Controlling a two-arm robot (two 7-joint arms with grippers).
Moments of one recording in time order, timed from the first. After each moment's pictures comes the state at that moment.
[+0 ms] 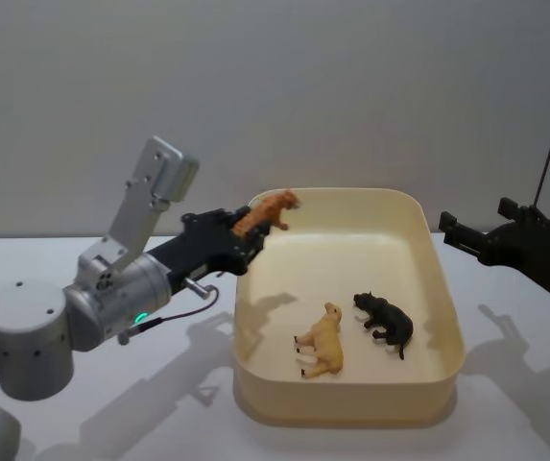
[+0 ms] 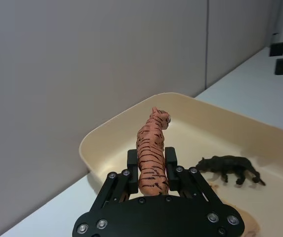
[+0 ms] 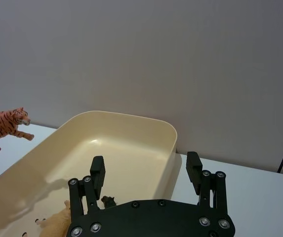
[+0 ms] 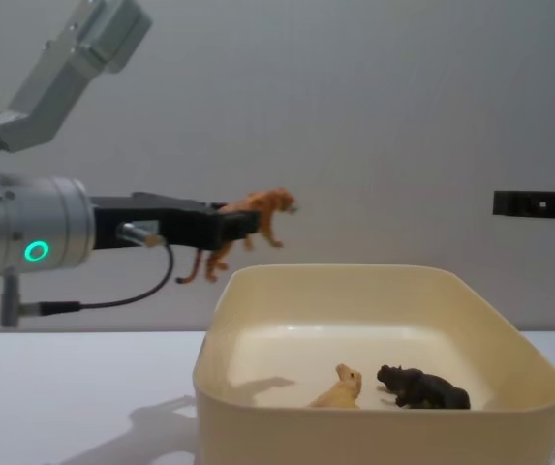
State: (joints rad) left arm -0.44 0.36 0.33 -1.46 -0.33 0.24 -0.46; right arm 0.23 0.32 -0.13 -1.67 0.40 0.38 0.26
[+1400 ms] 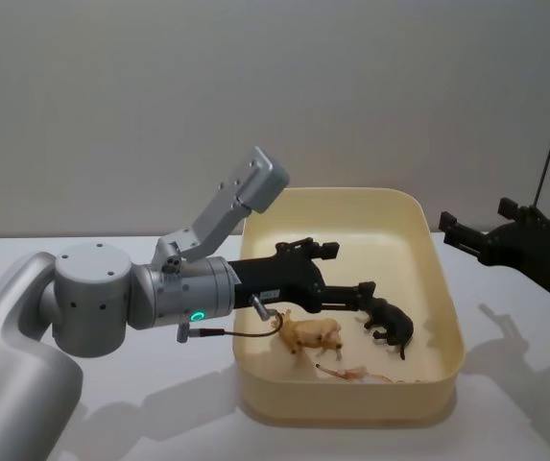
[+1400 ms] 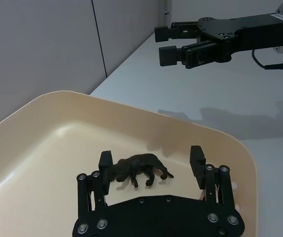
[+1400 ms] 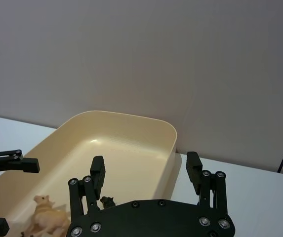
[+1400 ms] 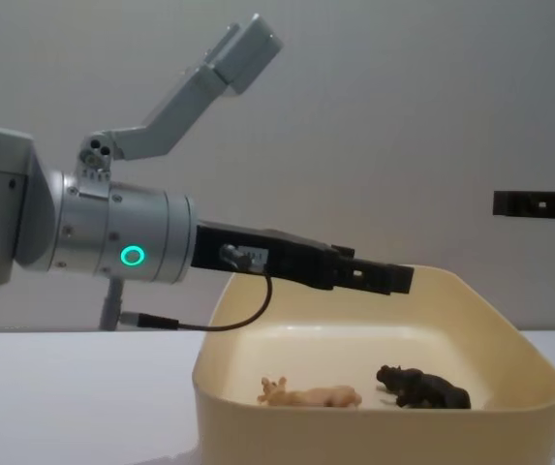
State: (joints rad) left arm -0.60 0.26 0.41 -1.26 -0.26 0.33 -0.86; right arm 0.23 0.32 -0.13 -1.67 0.40 0.38 0.26
